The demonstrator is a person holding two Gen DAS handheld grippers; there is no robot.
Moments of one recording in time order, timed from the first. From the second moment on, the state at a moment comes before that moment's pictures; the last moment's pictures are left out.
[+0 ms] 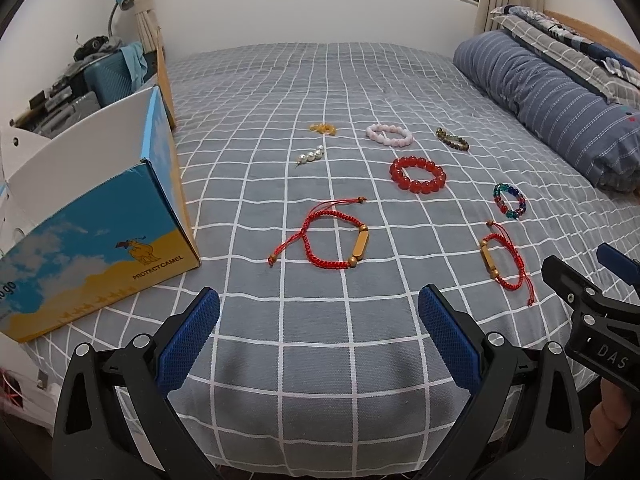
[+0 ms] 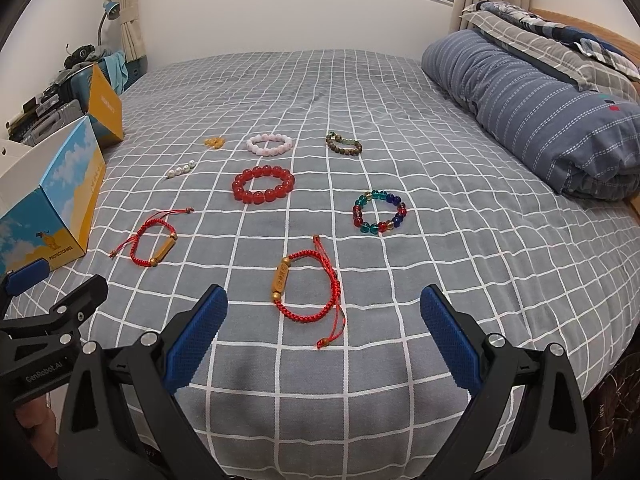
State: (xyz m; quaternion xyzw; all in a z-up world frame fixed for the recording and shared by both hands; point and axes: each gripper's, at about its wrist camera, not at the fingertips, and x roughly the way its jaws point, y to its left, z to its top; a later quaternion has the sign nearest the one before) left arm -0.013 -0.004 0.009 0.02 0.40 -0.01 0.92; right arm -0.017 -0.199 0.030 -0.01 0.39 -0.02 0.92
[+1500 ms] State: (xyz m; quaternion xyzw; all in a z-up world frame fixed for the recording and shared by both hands) left arm 0.102 -0.007 0.093 0.04 0.40 -0.04 0.92; right arm 0.098 -0.234 0.100 -0.03 0.41 -0.01 0.91
